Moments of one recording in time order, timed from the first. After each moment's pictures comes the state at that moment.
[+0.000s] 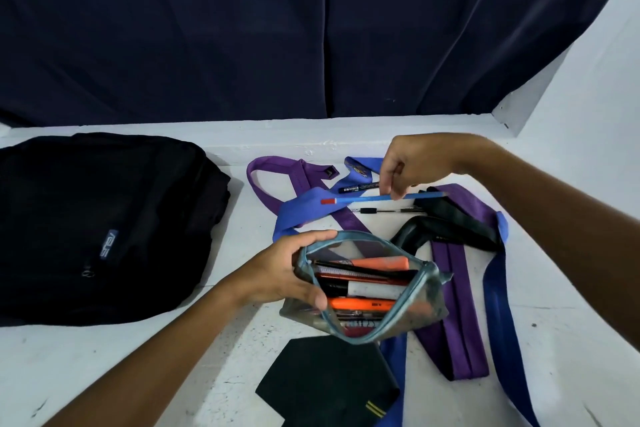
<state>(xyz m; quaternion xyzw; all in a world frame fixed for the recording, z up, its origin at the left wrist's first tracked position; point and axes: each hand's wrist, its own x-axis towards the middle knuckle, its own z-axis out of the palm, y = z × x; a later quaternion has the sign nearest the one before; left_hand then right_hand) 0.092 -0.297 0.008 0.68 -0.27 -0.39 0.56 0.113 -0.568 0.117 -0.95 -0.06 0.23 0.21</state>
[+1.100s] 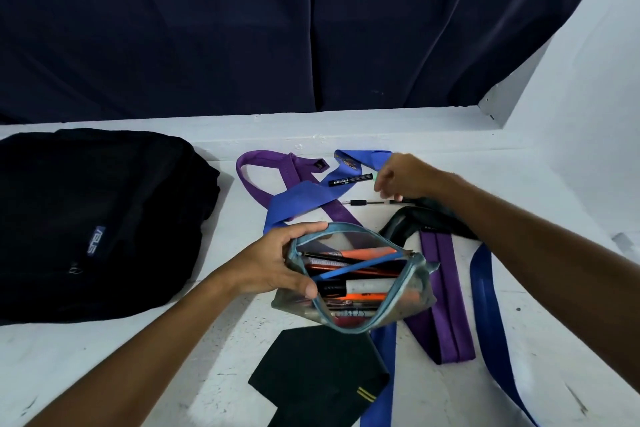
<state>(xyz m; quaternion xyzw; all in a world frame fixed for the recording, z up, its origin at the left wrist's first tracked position) 0.093 -0.297 0.007 0.68 -0.27 -0.39 0.56 0.125 -0.593 0.030 -0.96 0.06 0.12 0.26</state>
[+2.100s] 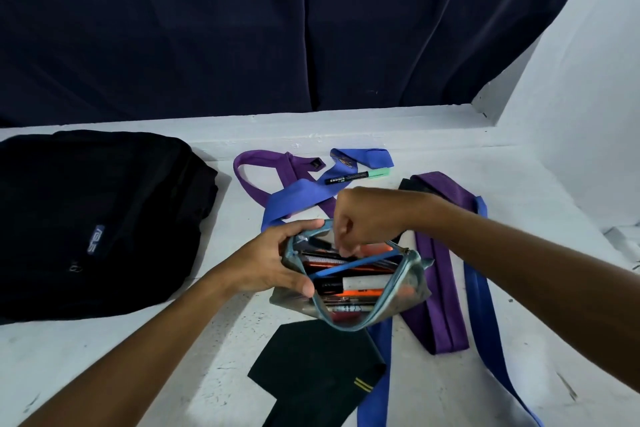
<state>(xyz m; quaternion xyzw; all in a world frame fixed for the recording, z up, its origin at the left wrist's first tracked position) 0.088 -0.297 0.007 0.69 -0.28 -0.37 0.55 0.055 -0.504 0.083 -0.93 -0.16 0.24 0.22</state>
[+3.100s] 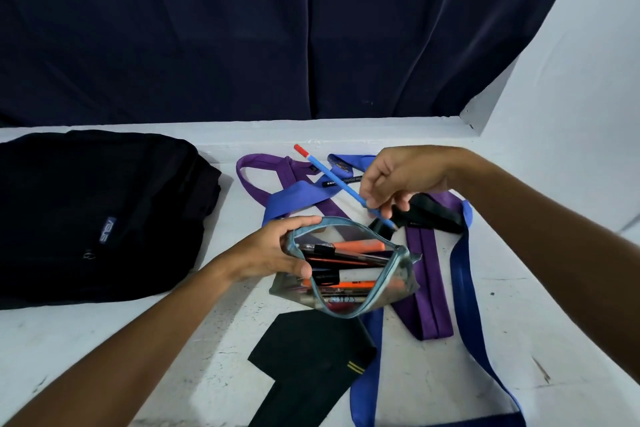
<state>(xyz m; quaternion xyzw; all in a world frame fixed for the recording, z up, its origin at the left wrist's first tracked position) 0.090 -0.292 0.009 0.73 -0.29 -0.37 0.50 0.048 -0.551 0.131 -0.87 -0.04 0.29 0.40</state>
